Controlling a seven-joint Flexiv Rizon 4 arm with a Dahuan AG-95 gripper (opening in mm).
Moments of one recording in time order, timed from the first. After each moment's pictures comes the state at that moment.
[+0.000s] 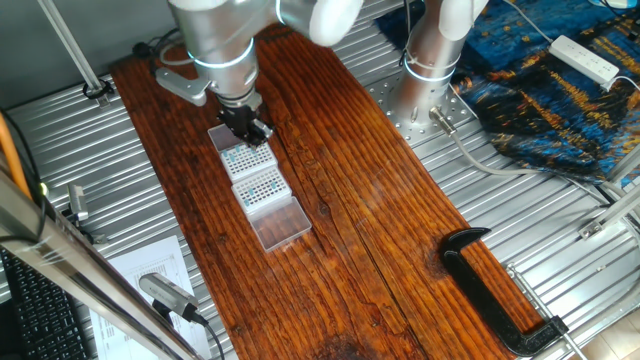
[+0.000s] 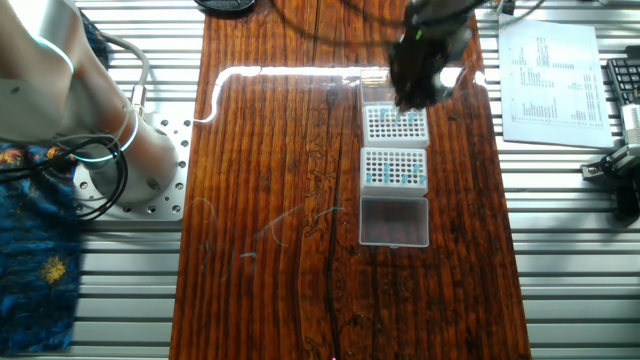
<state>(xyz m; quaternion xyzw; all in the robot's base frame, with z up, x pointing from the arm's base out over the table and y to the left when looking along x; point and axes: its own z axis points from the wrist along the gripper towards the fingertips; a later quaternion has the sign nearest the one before) 0.480 0.020 0.166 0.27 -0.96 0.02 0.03</state>
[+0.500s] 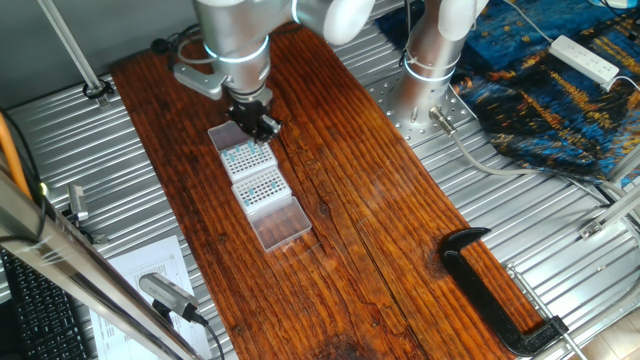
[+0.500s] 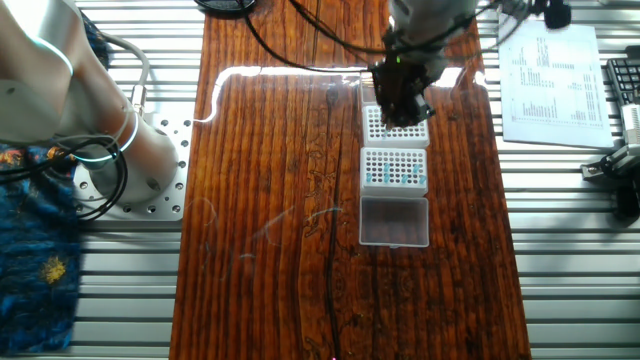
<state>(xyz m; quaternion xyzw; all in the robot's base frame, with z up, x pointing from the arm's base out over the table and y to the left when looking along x) 0.474 0.015 0.145 0.28 -0.96 0.02 0.03</state>
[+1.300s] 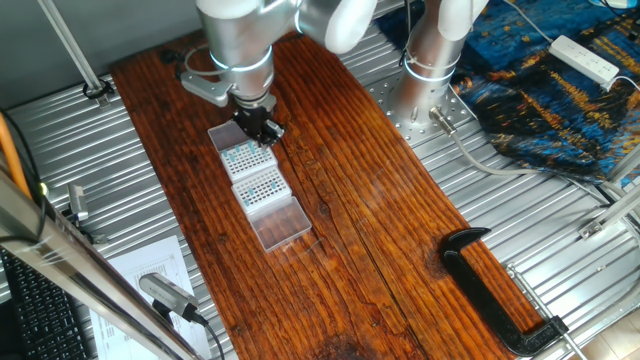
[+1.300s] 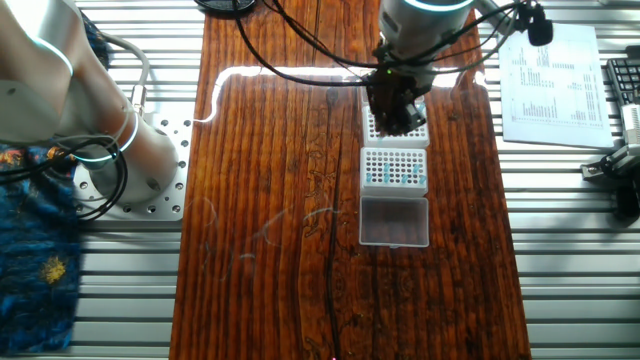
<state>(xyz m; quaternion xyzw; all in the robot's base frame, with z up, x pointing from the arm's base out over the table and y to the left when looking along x) 0.459 0.010 0.132 0.28 -0.96 0.02 0.02</state>
